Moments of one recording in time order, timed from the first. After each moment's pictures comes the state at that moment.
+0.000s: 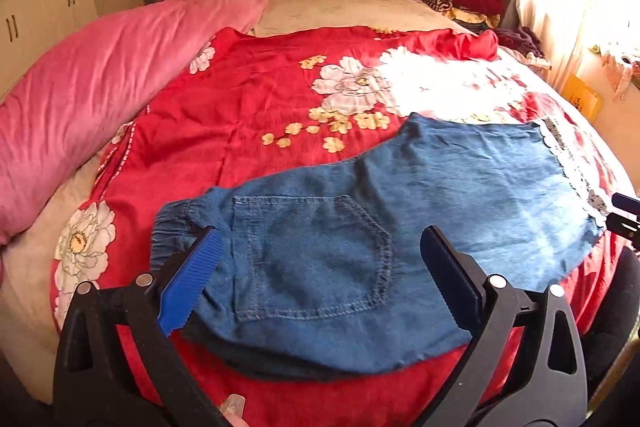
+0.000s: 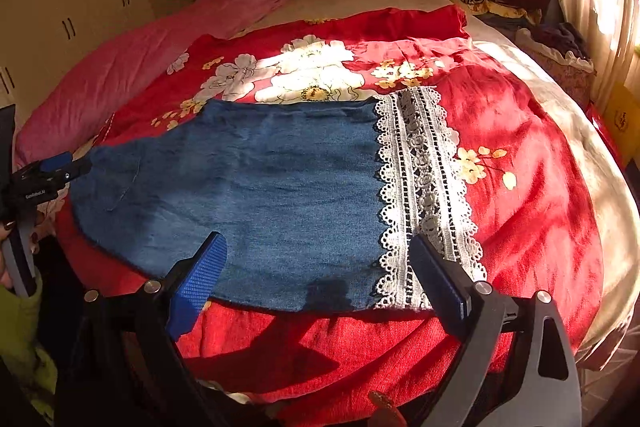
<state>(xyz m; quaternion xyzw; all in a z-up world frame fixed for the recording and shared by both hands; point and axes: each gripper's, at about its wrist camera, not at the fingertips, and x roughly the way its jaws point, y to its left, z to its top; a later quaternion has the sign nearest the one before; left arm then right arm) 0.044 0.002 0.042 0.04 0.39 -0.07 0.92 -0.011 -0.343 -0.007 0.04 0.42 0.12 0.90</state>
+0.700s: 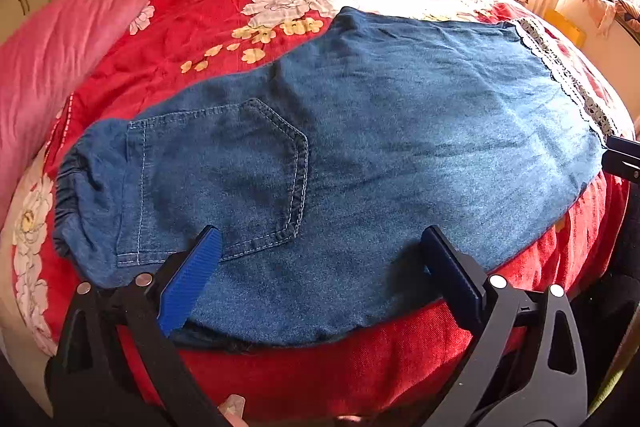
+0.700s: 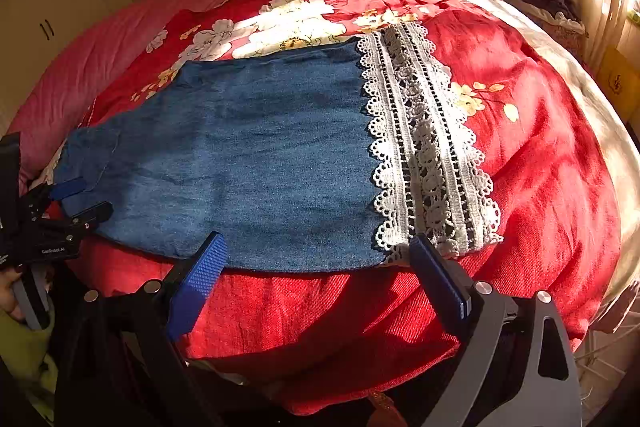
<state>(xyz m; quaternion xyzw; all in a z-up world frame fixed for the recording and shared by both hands) 0.038 -0.044 -0.025 0.09 0.47 -0.11 0.87 -0.013 -0.349 -0.042 0.07 0.47 0.10 0.87</state>
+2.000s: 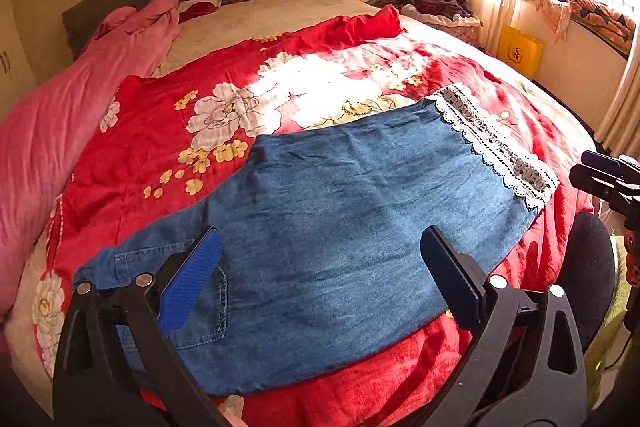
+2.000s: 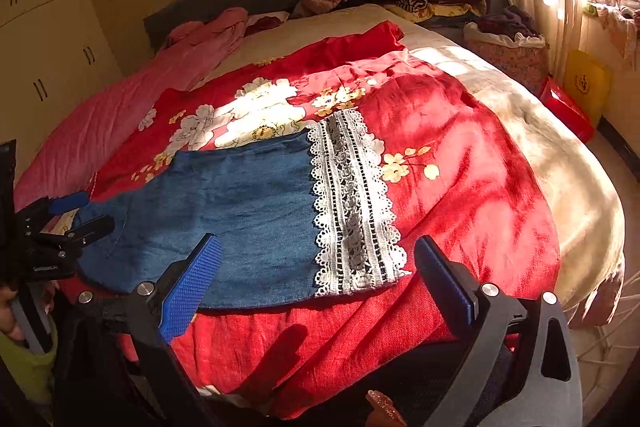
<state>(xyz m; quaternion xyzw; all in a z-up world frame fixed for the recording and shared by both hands) 0.040 -0.123 0.056 0.12 0.39 -0.18 0.90 -0.041 -0.398 0.010 0.13 0.37 0.04 0.92</state>
